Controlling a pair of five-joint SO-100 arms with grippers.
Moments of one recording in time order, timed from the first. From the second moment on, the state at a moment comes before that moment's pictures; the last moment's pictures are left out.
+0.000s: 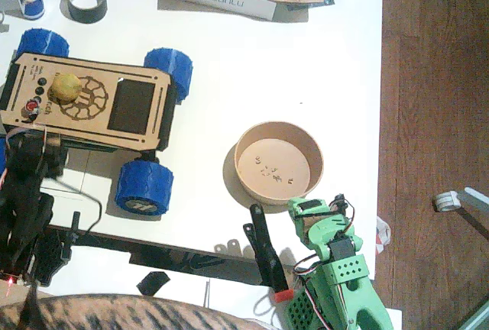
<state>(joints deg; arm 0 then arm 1) -0.8 145.2 151.3 64.5 -30.0 -30.3 185.6 173.6 56.7 3.9</state>
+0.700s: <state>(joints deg) 2.9 115.3 116.0 72.9 -30.0 -30.3 185.6 173.6 56.7 3.9</state>
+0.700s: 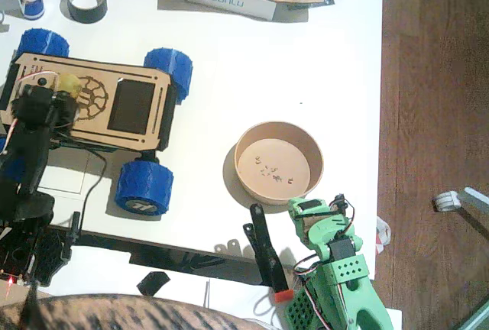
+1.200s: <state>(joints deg) 7.5 117.4 116.0 65.5 -30.0 -30.3 185.6 173.6 56.7 3.9</state>
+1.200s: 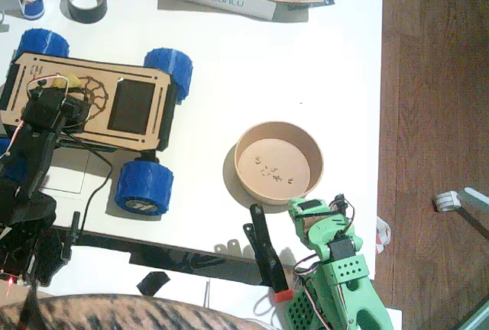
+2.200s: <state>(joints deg) 1.0 79.3 91.1 55.6 -30.0 -30.3 185.6 173.6 56.7 3.9</state>
